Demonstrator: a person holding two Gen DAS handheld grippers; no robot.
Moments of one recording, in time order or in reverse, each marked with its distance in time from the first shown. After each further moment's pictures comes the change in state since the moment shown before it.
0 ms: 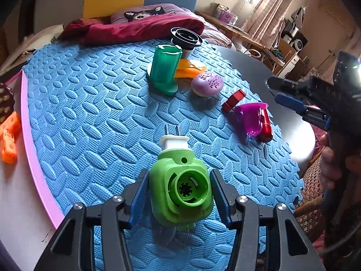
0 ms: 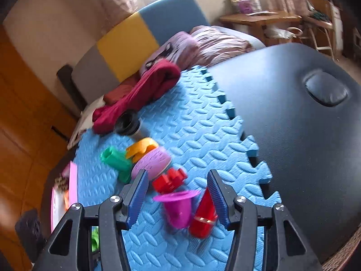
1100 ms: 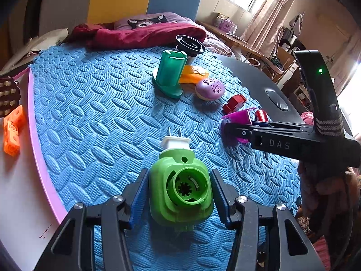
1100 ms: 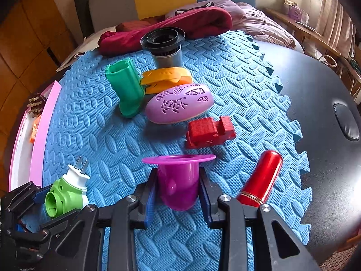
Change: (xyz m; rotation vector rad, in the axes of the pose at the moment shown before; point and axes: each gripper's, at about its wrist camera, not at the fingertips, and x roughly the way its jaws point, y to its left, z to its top) left arm -0.008 0.007 -0.013 -0.016 -0.060 -0.012; right arm 0.065 0.056 -0.039 -0.303 0.242 -0.131
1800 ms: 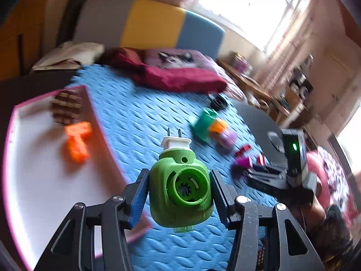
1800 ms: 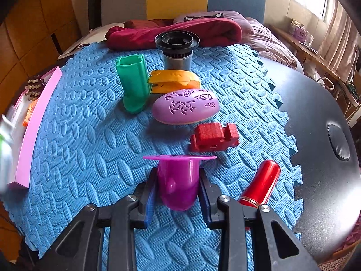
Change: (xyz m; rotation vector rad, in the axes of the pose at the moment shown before) left arm -0.108 0.063 0.004 -0.168 -0.219 0.051; right arm -0.001 0.015 -0.005 -0.104 -0.041 -0.067
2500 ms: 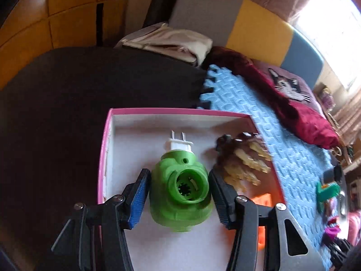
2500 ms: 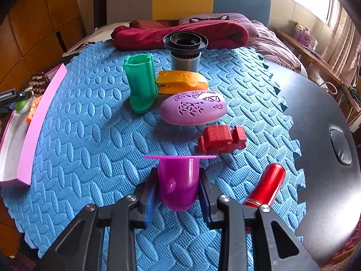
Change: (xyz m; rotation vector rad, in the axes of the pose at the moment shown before) left arm 0.049 0.200 0.065 -0.288 0.034 0.406; right arm 0.001 0.004 0.000 -0.024 -0.007 0.017
